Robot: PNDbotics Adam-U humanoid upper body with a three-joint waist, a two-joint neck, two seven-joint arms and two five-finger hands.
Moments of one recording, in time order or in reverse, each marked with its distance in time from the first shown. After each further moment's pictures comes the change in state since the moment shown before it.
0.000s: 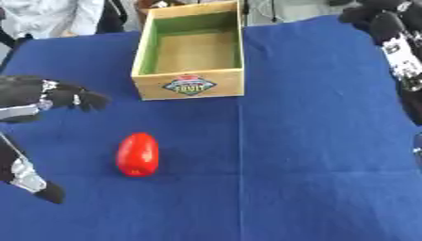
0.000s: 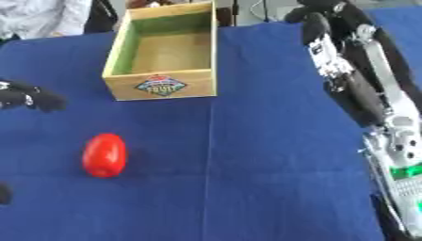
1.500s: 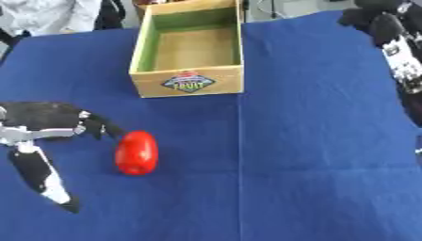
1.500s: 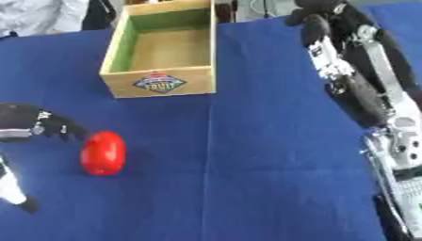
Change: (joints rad) left arm -0.050 -0.043 -0.157 0.111 -0.133 0.030 -0.062; right arm 0.000 0.009 0.006 0.000 -0.011 0.002 0.012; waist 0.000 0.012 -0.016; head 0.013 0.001
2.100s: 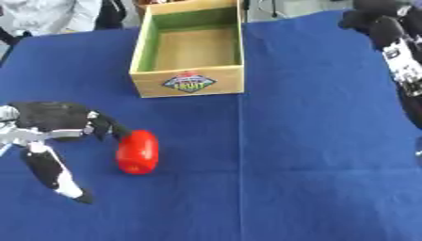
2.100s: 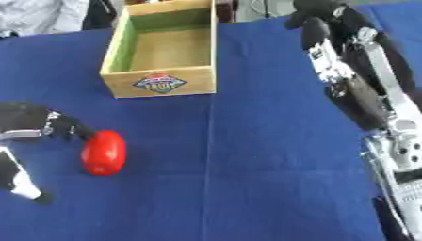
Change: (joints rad) left arm -0.027 -0.037 -0.019 0.042 -0.065 -0.050 0.050; right arm 0.000 0.001 0.005 0.000 -0.004 -0.001 0.006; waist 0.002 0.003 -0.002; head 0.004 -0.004
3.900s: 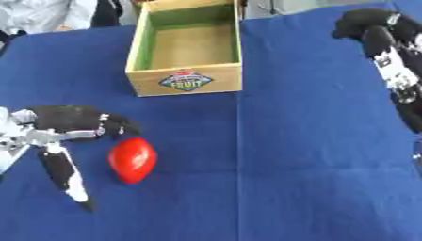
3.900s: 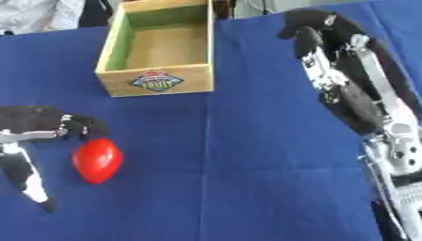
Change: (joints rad) left arm -0.045 -0.064 -0.029 0.067 0.007 -0.003 0.003; right arm 0.009 0.002 0.007 0.000 -0.009 0.004 0.021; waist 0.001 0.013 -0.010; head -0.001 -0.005
